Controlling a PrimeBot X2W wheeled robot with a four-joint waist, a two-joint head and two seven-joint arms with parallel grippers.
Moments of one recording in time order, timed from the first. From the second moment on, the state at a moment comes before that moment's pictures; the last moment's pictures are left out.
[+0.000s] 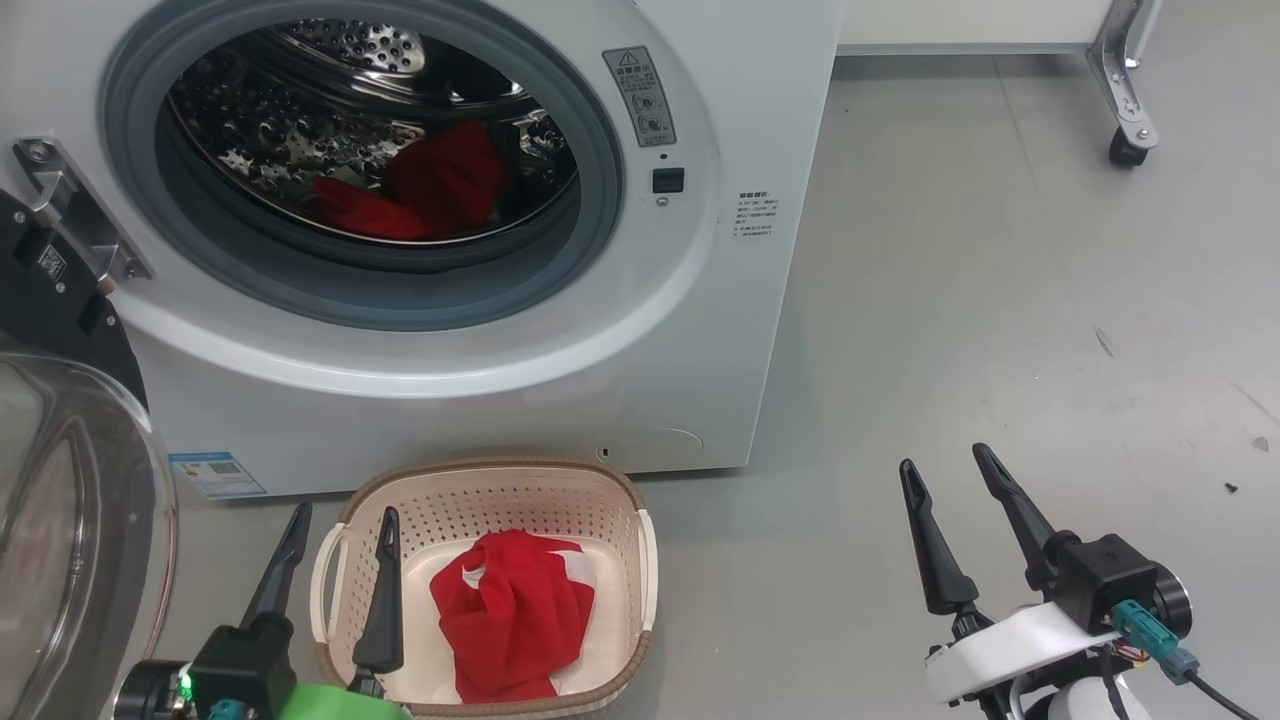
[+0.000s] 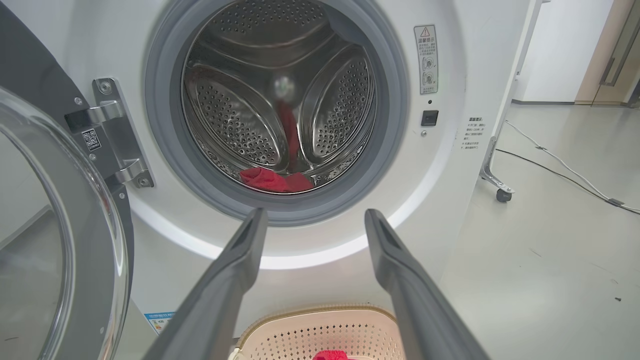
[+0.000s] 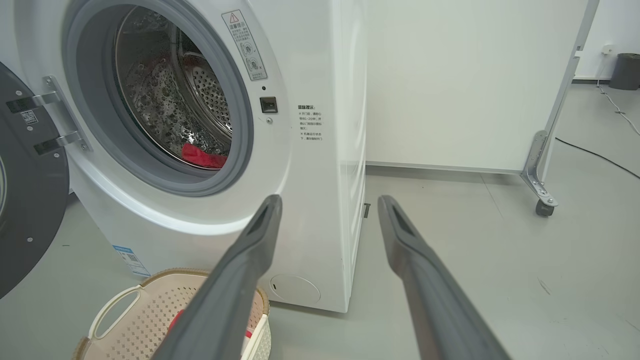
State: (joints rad) left arm 0.08 0.09 -0.19 0.04 -0.26 0.07 -0.25; right arm 0.03 -0.04 0.16 0.14 0.21 0.10 -0.26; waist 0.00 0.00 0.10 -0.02
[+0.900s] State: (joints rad) left arm 0.10 0.09 -0.22 -0.01 -0.25 0.07 -0.20; right arm 0.03 -0.04 0.17 0.11 0.21 0.10 -0.26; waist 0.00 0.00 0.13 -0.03
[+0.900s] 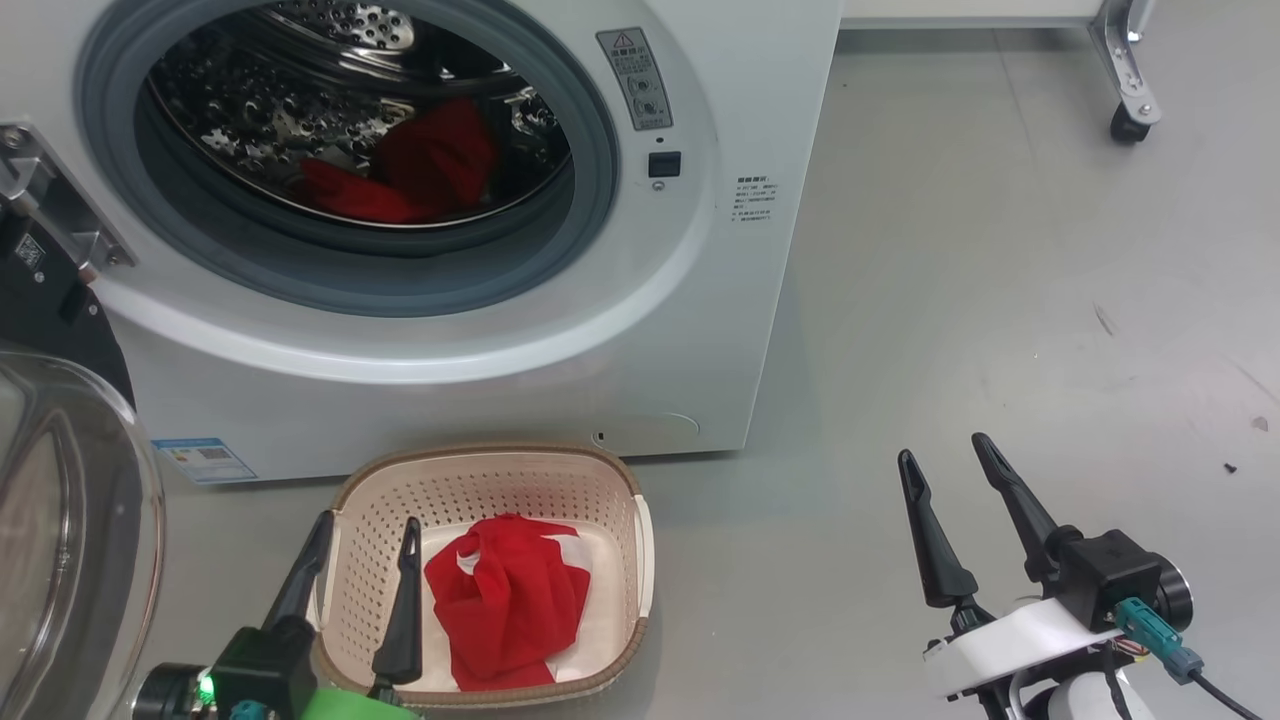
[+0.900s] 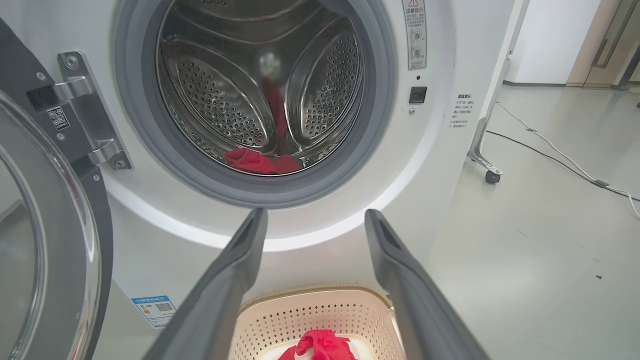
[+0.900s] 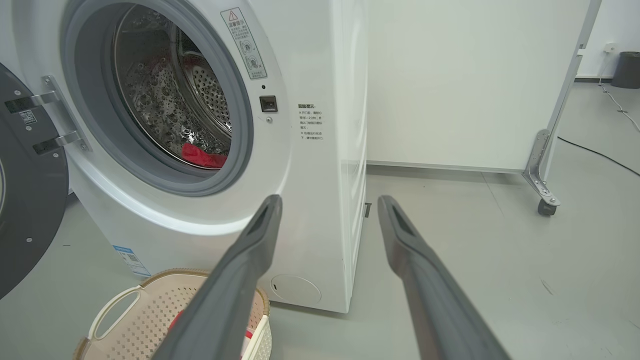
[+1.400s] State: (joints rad) left arm -0.08 0.09 -0.23 0.04 -0.26 0.05 -0.13; right arm 0.00 -0.04 0.20 0.05 0.19 0.10 -0.26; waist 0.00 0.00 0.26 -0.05
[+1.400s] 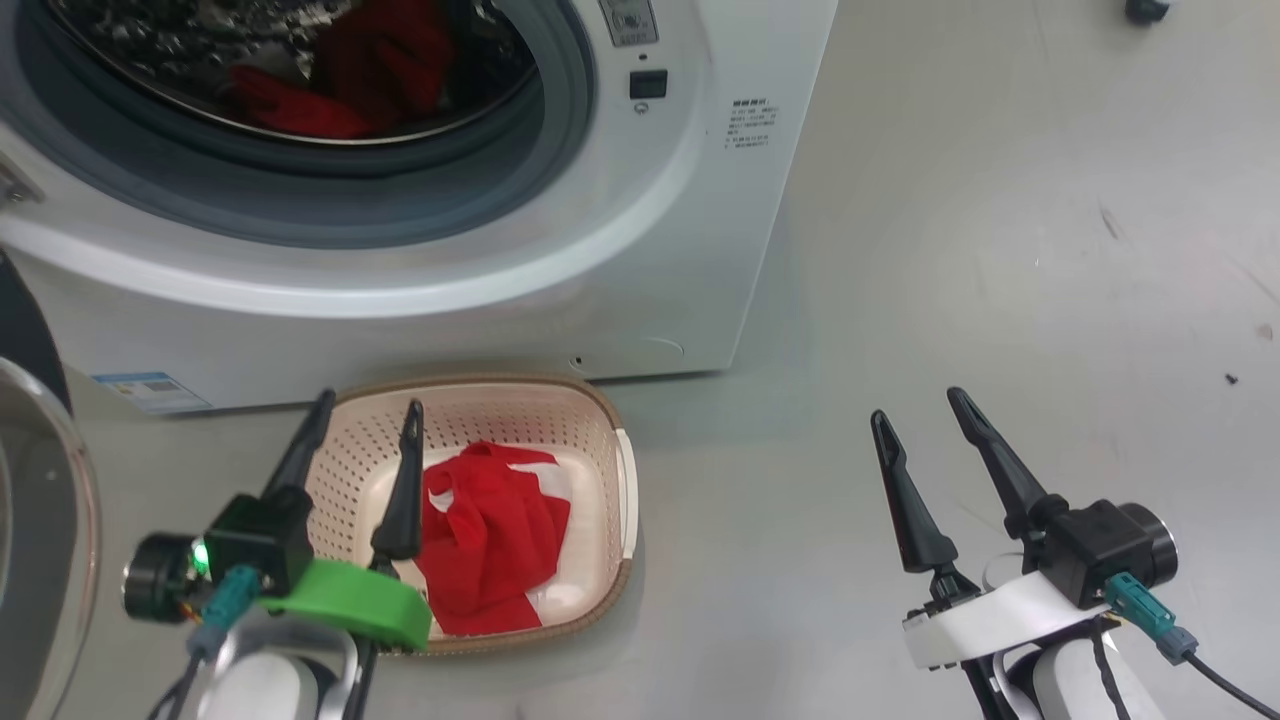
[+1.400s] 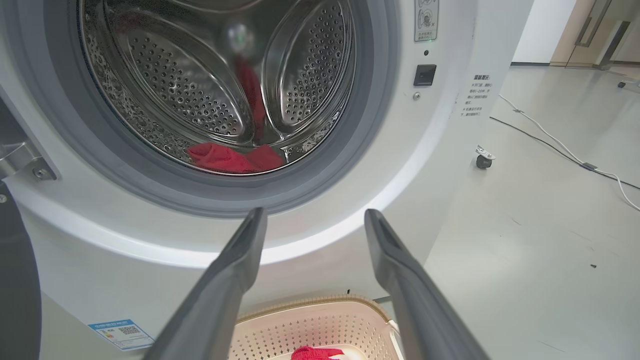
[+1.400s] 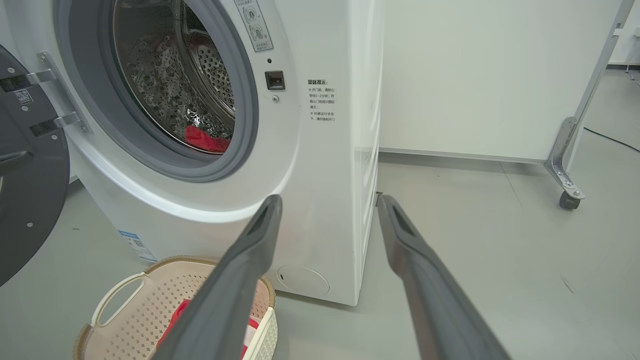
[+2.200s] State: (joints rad) left arm -0.62 0.23 -0.13 0.18 -0.32 -0.03 0.12; right arm -0.19 -0.05 0.29 -0.02 0.29 0.09 -0.26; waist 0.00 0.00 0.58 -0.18
